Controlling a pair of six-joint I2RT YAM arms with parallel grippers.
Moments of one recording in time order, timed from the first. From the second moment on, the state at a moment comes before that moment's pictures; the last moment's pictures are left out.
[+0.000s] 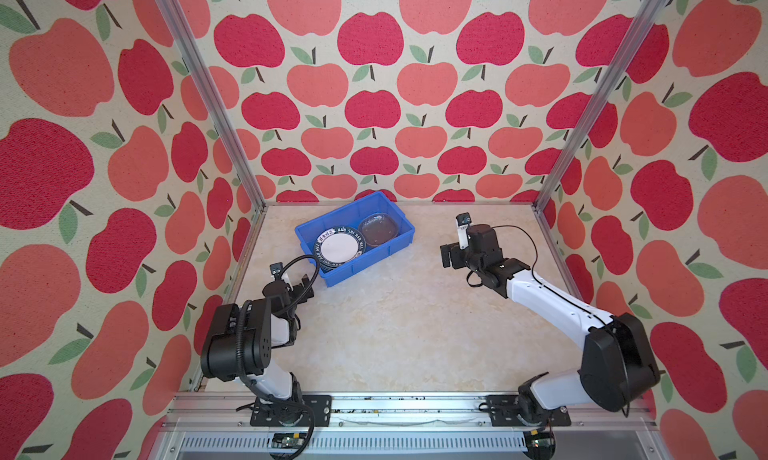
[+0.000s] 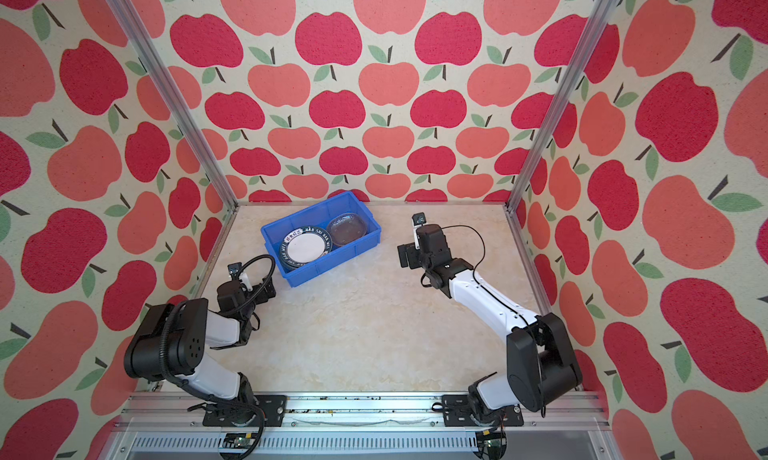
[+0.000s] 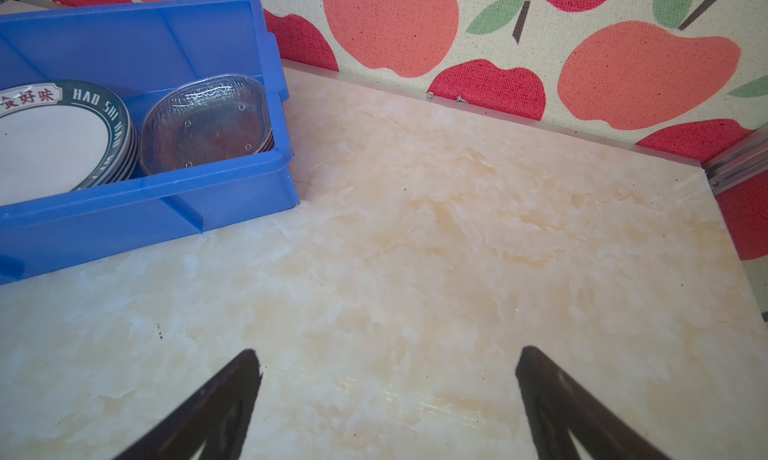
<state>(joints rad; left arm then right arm) 0.16 1.60 0.28 0.91 0.04 -0.09 0.54 1.42 0.96 -0.14 0.21 0.04</state>
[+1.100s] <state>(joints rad) 0.12 1.60 0.38 0.85 0.07 -0.02 0.39 1.22 0.63 0.05 0.46 -0.04</state>
